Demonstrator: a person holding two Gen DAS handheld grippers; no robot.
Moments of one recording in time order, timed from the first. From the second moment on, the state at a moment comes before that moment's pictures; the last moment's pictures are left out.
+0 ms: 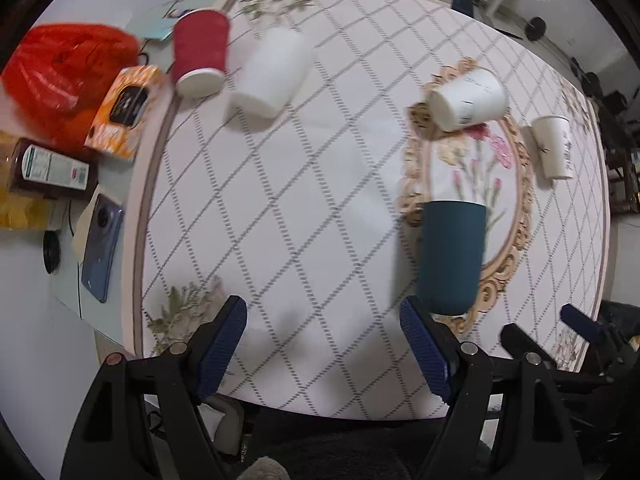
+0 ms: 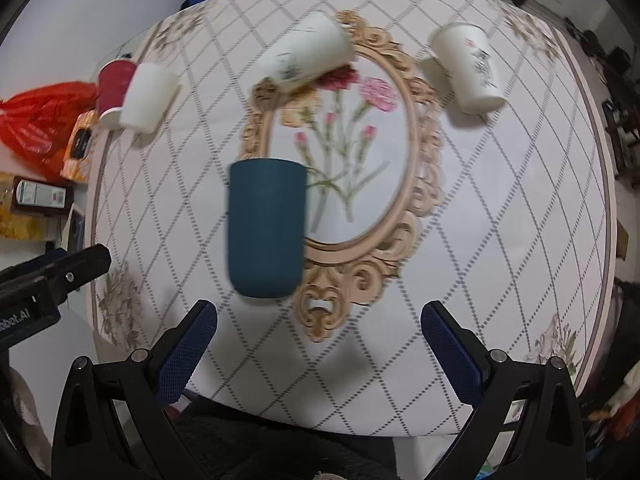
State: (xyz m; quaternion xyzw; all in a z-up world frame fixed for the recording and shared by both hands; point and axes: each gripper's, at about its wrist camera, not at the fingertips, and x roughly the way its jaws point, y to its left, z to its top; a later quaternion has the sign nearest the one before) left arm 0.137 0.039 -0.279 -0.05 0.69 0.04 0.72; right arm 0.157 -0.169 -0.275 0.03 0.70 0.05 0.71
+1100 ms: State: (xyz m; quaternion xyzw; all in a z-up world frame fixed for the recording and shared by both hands) left arm 0.129 0.101 -0.399 -0.08 0.71 0.10 0.69; right arm 0.056 -0.141 -0.372 0.89 0.02 -0.46 -0.01
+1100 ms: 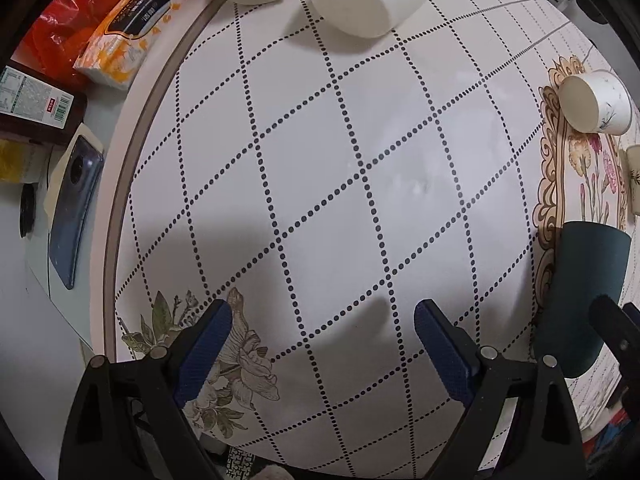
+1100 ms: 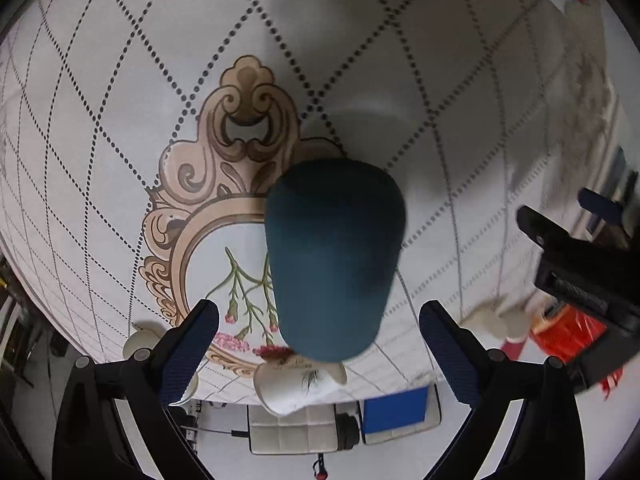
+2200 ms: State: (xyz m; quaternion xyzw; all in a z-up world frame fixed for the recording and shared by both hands) left arm 0.153 0.110 -0.406 -0.08 0.71 0.10 0.69; right arm 0.036 -0.106 -0.428 0.87 -0.02 -0.49 -0.04
